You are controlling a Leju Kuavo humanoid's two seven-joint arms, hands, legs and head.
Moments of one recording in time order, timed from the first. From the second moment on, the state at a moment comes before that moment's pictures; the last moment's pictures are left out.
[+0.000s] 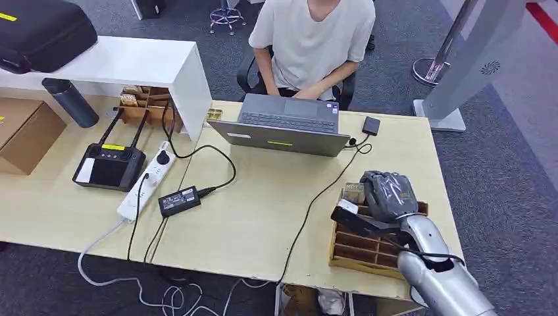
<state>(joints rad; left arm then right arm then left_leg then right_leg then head) -0.18 -0.09 -0.86 -0.26 -0.07 -0.23 0.11 -0.39 -0.31 0.56 -1.21 0.94 -0.34 -0.02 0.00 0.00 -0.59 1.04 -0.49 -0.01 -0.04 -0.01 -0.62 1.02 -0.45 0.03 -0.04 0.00</state>
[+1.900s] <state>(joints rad) -0.17 -0.09 -0.86 -0.26 -0.07 -0.20 0.09 -0.65 -0.29 0.54 -1.25 0.98 -0.34 -0.02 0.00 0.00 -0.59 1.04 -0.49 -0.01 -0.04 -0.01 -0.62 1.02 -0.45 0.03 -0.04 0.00</state>
